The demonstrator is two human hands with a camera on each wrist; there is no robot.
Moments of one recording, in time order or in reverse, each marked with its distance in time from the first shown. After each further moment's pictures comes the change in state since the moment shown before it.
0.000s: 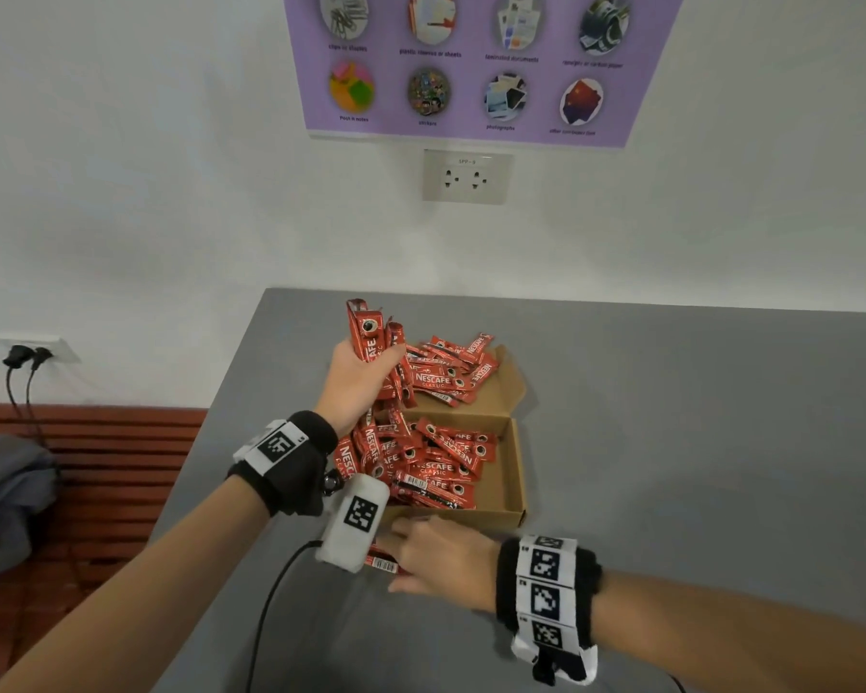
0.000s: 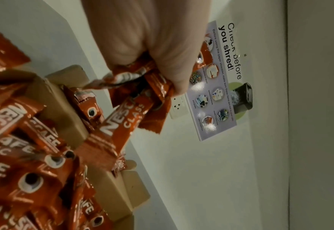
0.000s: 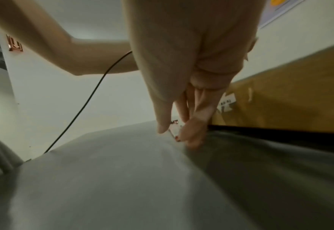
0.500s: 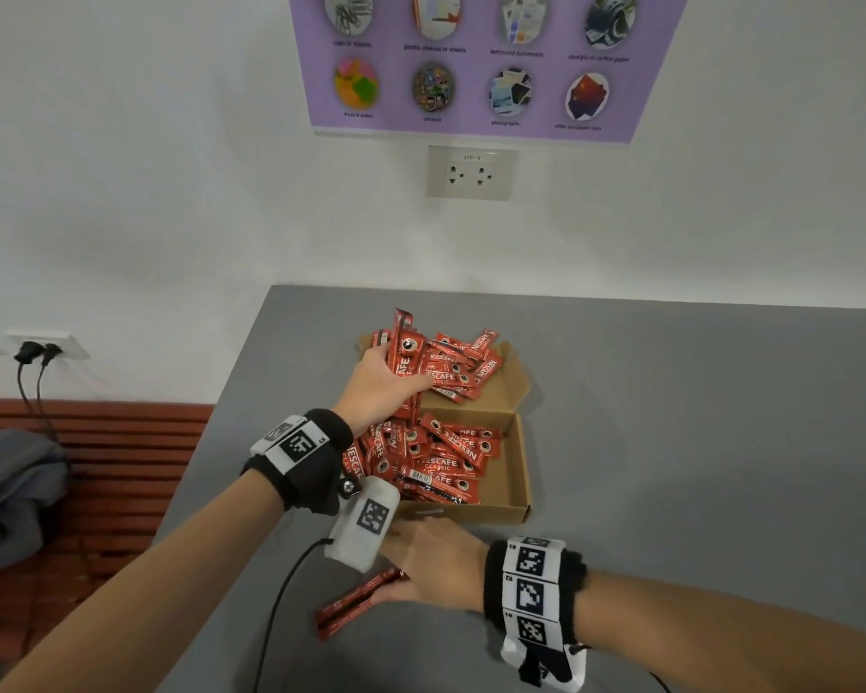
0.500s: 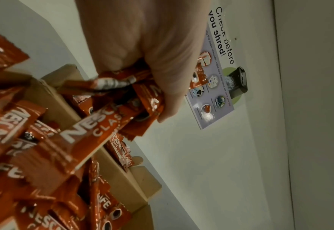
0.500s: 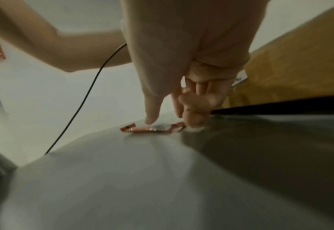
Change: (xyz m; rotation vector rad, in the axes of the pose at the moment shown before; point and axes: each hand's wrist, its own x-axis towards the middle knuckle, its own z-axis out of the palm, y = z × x) left_hand 0.000 -0.008 0.008 0.214 -0.135 -0.020; right_hand 0.009 0.000 0.020 0.206 0.087 -0.004
